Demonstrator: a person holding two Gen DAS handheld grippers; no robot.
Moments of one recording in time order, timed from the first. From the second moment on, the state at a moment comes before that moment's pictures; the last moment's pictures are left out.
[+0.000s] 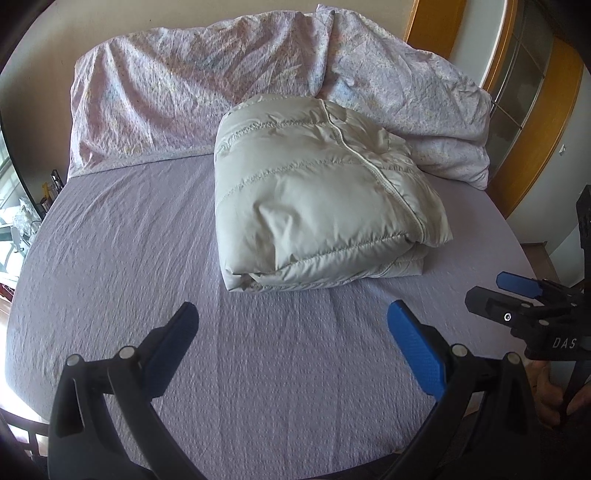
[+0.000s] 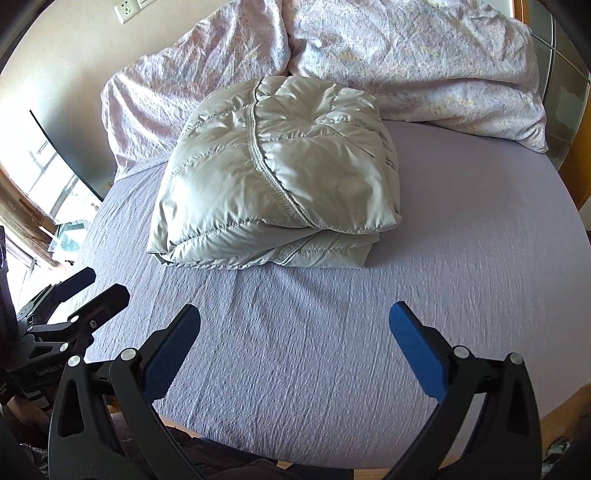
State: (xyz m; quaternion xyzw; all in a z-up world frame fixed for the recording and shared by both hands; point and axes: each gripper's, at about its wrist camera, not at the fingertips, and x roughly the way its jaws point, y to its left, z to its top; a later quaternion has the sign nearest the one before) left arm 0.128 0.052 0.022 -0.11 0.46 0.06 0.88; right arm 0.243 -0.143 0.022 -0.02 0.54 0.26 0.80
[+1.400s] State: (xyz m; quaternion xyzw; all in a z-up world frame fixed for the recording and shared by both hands) left arm 0.132 0.050 0.018 -0.12 0.46 0.06 0.88; right arm 0.245 -0.142 0.017 0.00 0.55 0.26 0.80
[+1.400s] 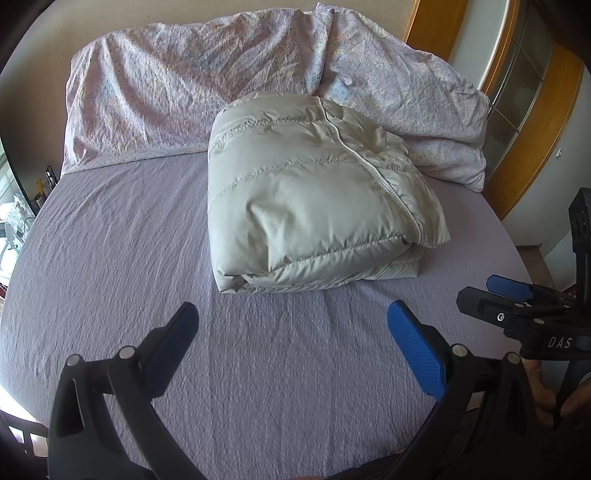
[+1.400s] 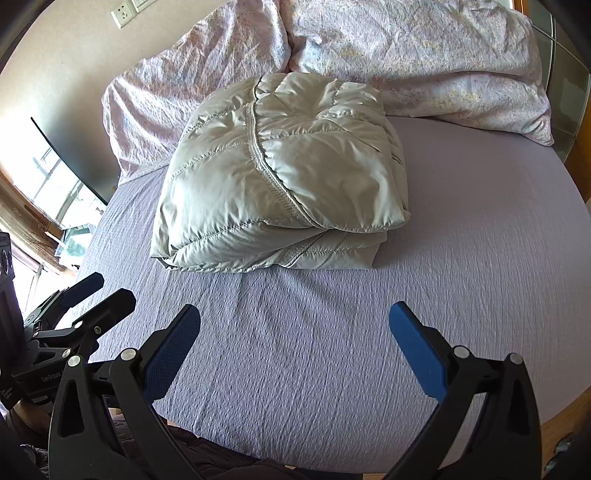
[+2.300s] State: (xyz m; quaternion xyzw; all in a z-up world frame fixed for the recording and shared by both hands) left arm 0.135 0.051 0.017 -0.11 0.46 0.06 0.88; right arm 0.246 -0.141 0.014 0.00 0.55 0.26 0.79
